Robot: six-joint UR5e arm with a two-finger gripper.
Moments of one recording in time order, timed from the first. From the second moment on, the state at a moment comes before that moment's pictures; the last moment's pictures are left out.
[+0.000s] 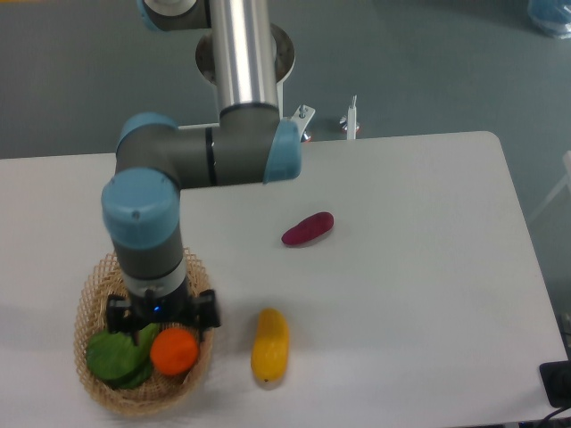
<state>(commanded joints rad) 2.13 -2.01 -1.37 -1.06 1.63 0.06</state>
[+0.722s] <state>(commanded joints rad) 2.54 -1.85 -1.41 -1.24 1.69 0.79</state>
